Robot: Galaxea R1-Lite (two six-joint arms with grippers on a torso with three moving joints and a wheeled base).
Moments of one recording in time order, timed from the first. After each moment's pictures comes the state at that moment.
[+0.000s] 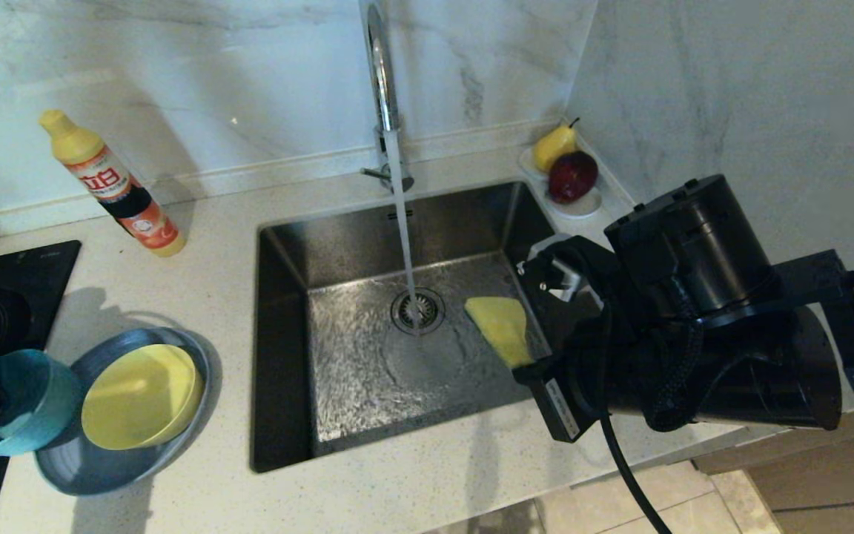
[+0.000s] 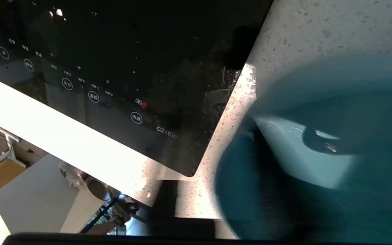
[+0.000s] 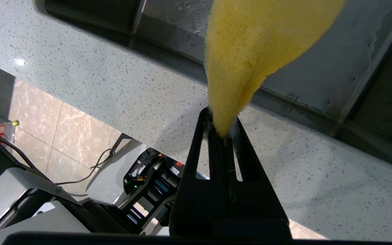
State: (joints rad) left arm 0.60 1.75 -1.24 0.54 0.09 0.02; right arm 0.86 1.64 -1.25 0.21 -0.13 0.11
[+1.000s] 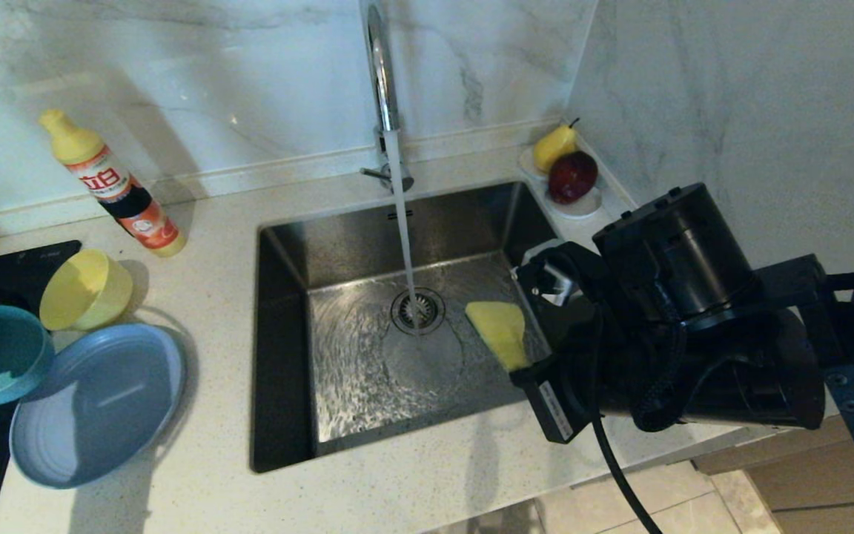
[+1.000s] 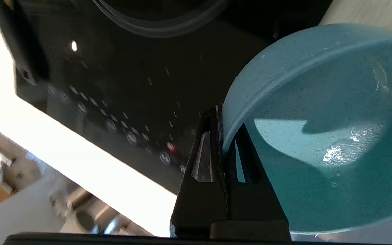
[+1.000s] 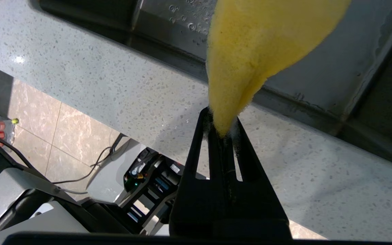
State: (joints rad) left arm 0.65 1.75 -1.41 0.52 0.09 0.01; right arm 0.85 1.66 -1.25 0.21 -0.13 0.11
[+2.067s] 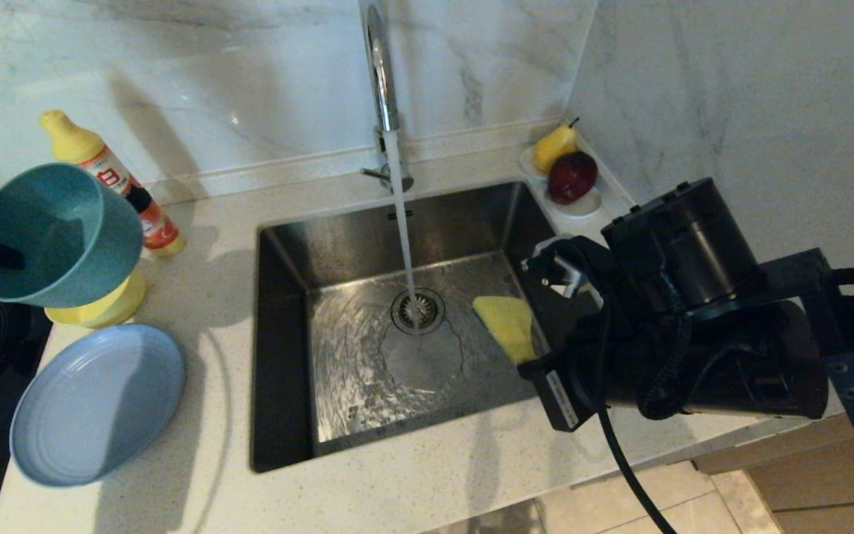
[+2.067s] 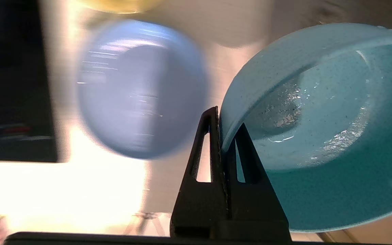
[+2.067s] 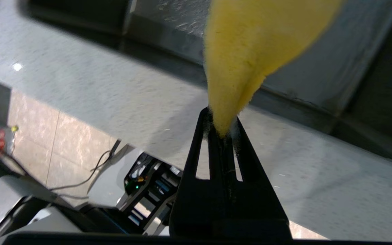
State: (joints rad) left arm 0.25 1.46 -1.73 0.98 -0.23 -0.17; right arm 0.82 1.65 -1.25 0.21 -0.13 0.12
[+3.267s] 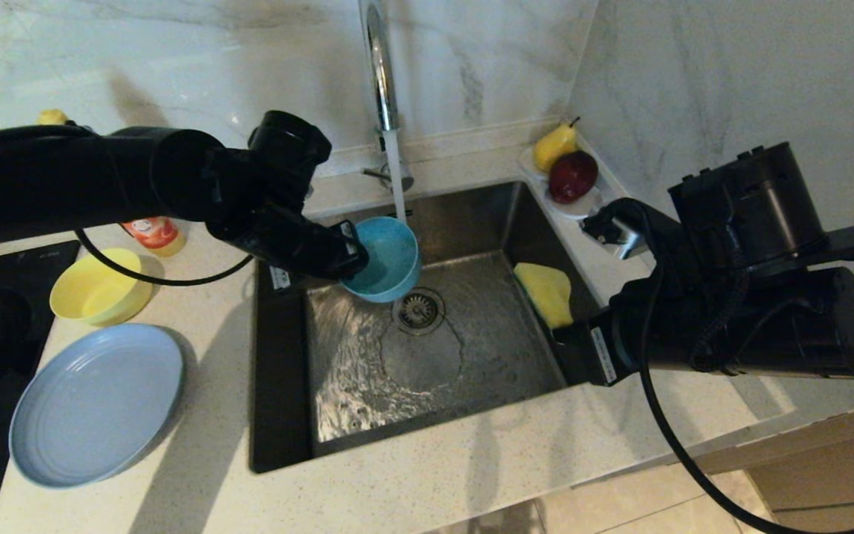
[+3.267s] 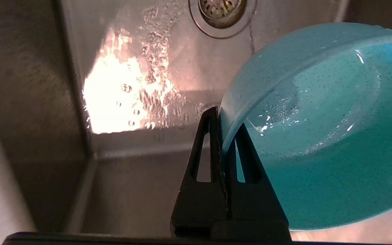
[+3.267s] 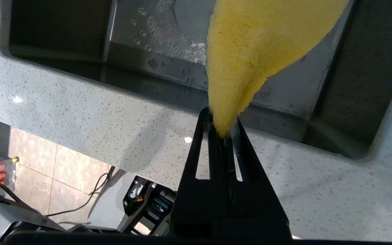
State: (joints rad) left arm -0.39 2.04 -1.88 0.58 0.08 -0.60; right arm 0.70 1.60 -1.23 0.18 -0.09 0.11
